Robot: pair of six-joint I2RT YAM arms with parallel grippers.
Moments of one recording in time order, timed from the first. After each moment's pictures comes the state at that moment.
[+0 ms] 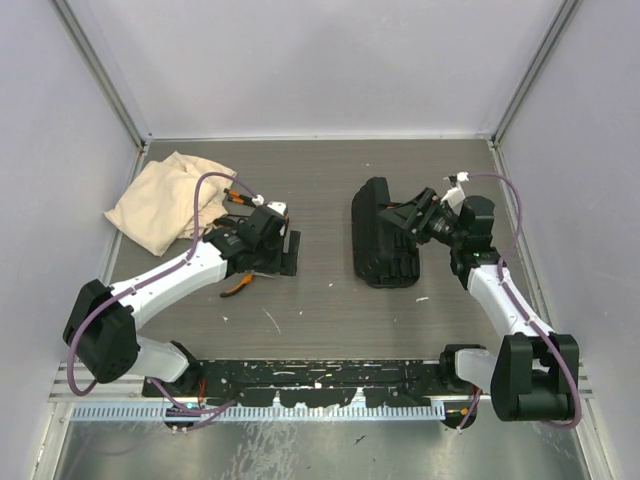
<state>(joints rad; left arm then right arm) -0.71 1.39 1.00 -0.58 -0.13 -0.50 -0.04 1.13 0.62 0.21 -0.74 0.85</state>
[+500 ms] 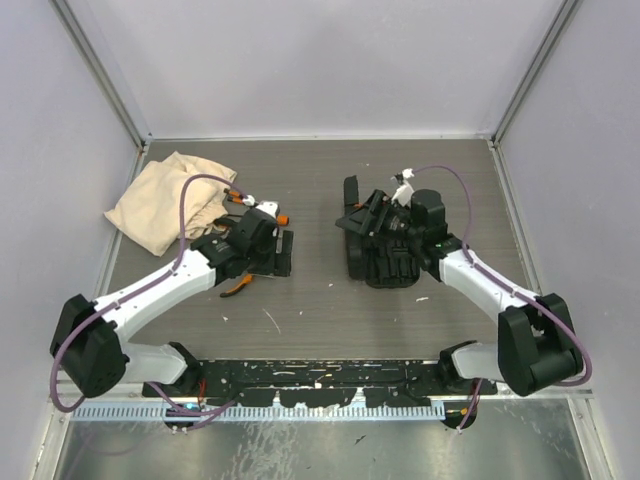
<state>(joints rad) -0.71 1.32 0.97 -0.58 -0.16 -0.51 0.30 1.27 0.70 0.24 -0.60 0.88</state>
